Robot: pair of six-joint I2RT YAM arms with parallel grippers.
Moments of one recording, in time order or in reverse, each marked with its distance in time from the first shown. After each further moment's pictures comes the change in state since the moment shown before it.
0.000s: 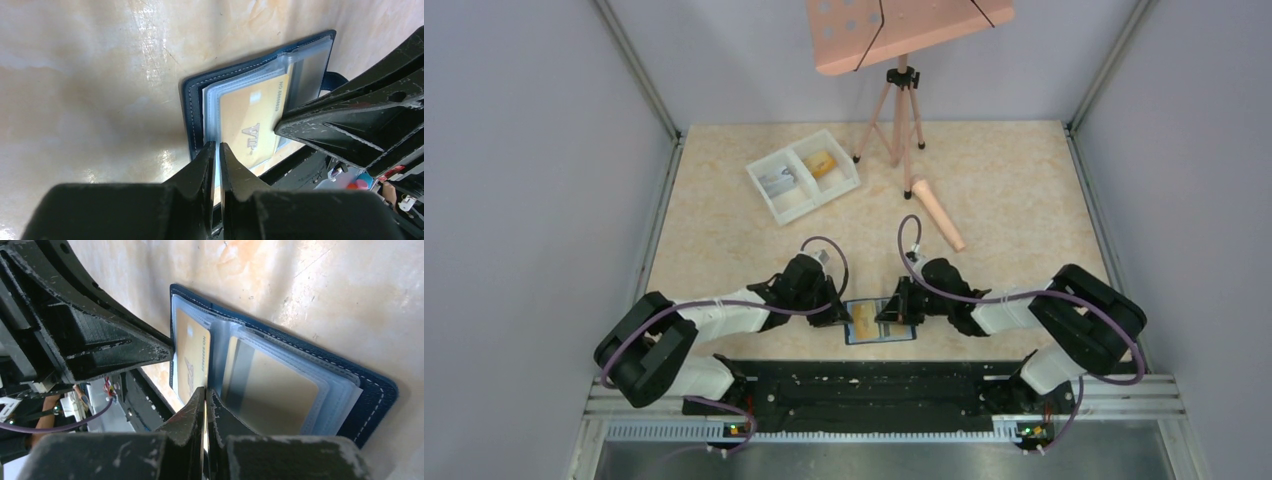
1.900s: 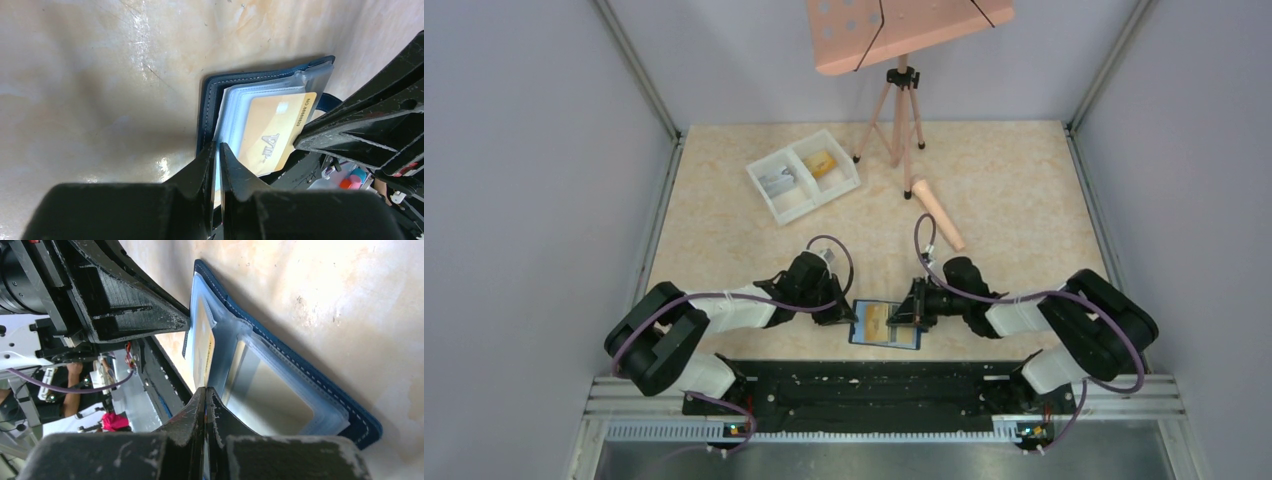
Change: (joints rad) left arm 0.001 0.077 0.025 0.048 0.033 -0.008; right arm -0.152 -0.037 -0.109 0.102 -0.253 -0.009
